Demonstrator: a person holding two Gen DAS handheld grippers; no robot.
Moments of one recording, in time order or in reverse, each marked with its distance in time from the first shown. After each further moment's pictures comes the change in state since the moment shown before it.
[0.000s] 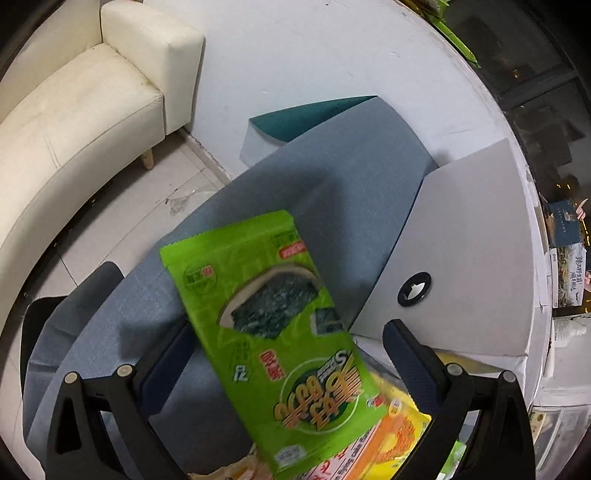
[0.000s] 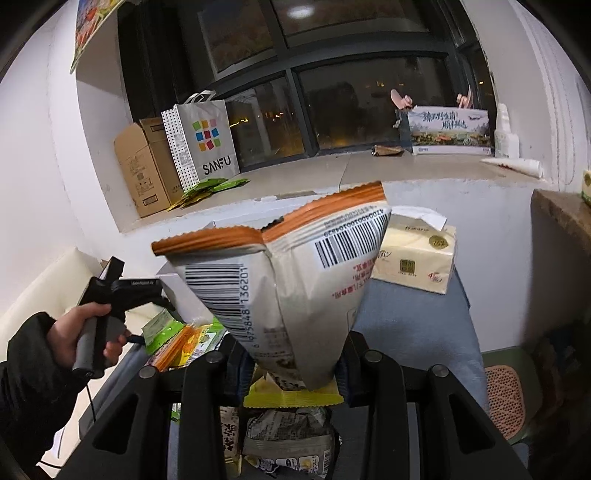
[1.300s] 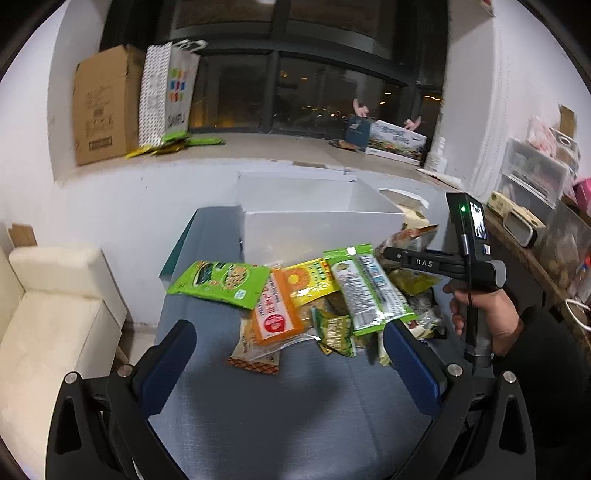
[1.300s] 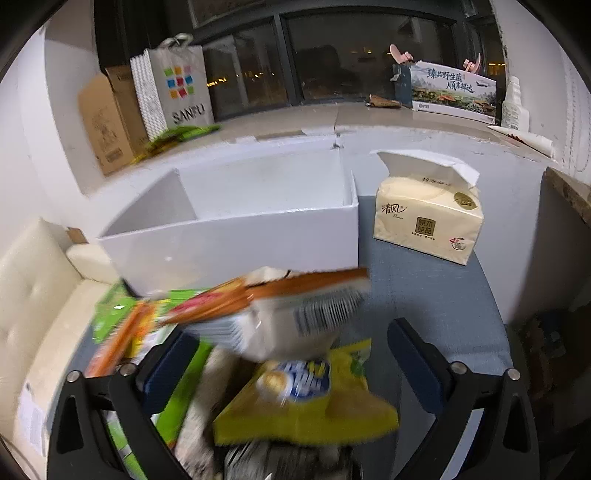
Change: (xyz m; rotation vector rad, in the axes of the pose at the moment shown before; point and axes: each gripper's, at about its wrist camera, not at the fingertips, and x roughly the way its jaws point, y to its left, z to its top) left arm -0.204 0.045 -0.203 0.880 -0.460 -0.250; right arm 0.100 0.014 -0.011 -0.021 0.184 -0.129
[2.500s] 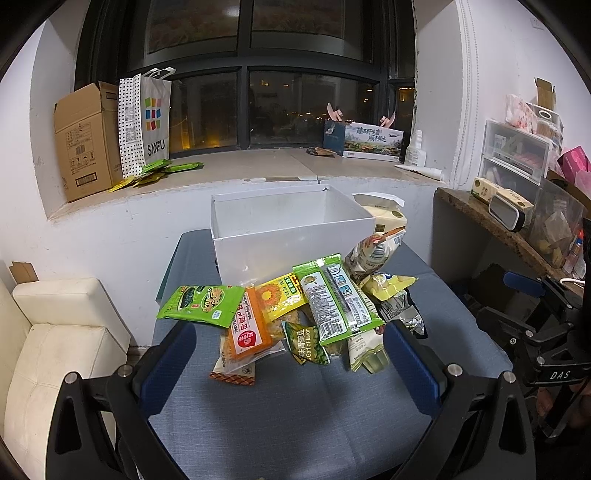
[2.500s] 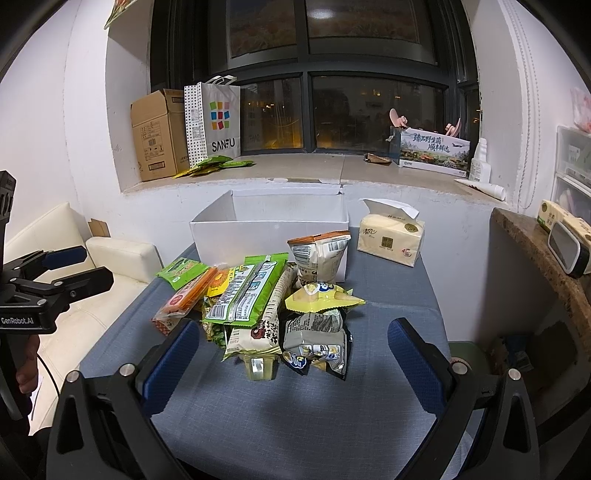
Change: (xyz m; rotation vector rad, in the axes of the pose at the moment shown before) left arm -0.021 -0.054 0.009 0.123 -0.038 0.000; right arm -0.195 0.051 -0.086 -0.104 -0.168 -0.036
